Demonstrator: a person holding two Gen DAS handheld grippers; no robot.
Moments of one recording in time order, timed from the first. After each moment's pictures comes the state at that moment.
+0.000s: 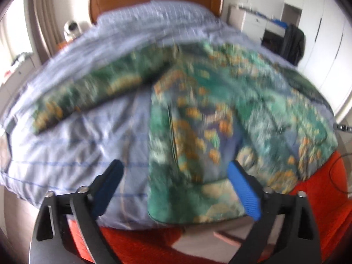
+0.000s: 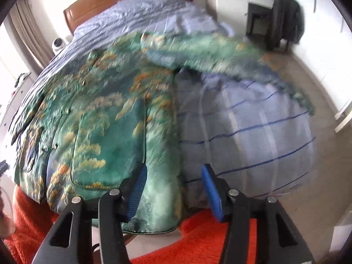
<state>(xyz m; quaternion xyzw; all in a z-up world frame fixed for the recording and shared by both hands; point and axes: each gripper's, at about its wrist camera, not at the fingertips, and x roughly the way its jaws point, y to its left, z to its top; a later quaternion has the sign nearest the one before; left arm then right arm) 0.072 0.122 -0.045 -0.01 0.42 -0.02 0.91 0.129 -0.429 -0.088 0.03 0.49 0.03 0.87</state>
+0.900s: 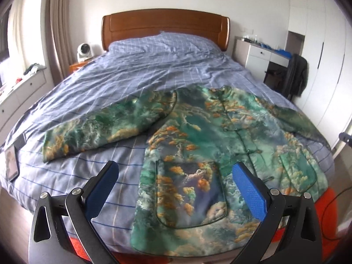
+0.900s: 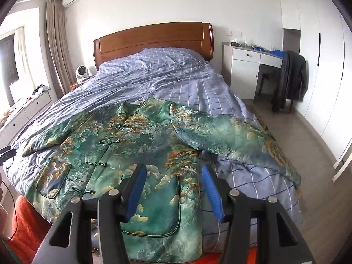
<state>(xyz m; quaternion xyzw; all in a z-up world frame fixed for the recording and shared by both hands) 0.085 0.089 0.010 -0.03 0.34 0.01 0.94 0.113 -0.380 0.013 -0.02 0.33 0.07 0.94</state>
